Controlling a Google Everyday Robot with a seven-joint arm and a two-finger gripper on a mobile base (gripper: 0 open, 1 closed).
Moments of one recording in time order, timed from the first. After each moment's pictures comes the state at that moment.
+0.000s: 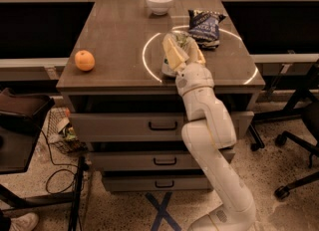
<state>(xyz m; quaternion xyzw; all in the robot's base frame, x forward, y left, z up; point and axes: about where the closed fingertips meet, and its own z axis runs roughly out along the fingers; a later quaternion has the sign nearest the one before) 0.661 -0.102 0.908 0.07 0.53 0.27 0.80</state>
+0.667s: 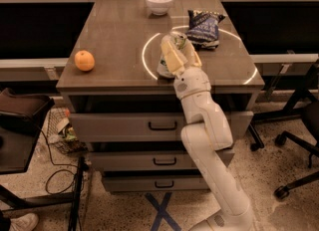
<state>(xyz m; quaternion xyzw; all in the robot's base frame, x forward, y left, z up) 0.667 -0.090 0.896 0.08 0.49 0.33 0.80</state>
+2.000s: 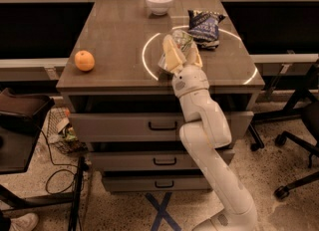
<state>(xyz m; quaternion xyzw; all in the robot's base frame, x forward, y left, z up) 0.665 -0.088 0.904 0.08 0.49 0.33 0.80</state>
